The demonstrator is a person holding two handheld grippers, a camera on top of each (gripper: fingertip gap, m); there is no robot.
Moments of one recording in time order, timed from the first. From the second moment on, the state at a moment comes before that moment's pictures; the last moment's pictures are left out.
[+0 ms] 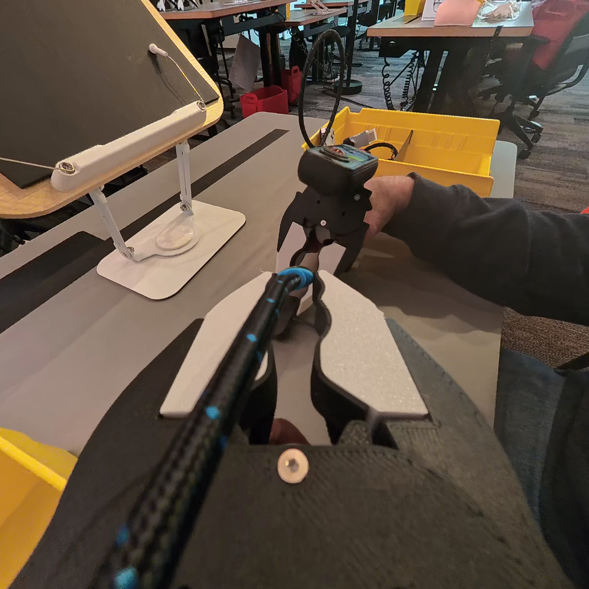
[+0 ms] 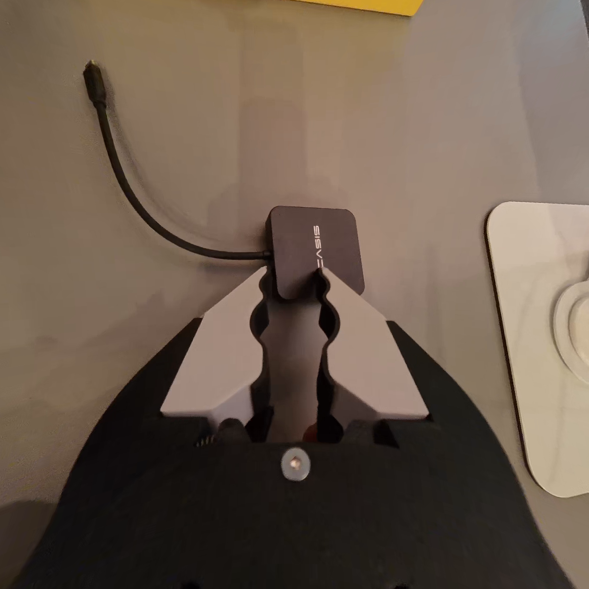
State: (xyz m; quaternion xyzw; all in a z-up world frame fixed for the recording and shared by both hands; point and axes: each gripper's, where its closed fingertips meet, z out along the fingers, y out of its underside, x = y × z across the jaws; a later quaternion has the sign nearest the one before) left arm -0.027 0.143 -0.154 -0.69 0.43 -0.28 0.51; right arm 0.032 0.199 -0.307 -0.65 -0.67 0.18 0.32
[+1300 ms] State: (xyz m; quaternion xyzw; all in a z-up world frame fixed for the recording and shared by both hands) left arm -0.036 0.142 -0.125 -0.67 0.43 -0.28 0.54; right arm 0.000 0.162 -0.227 -0.57 -0.61 0.41 0.38
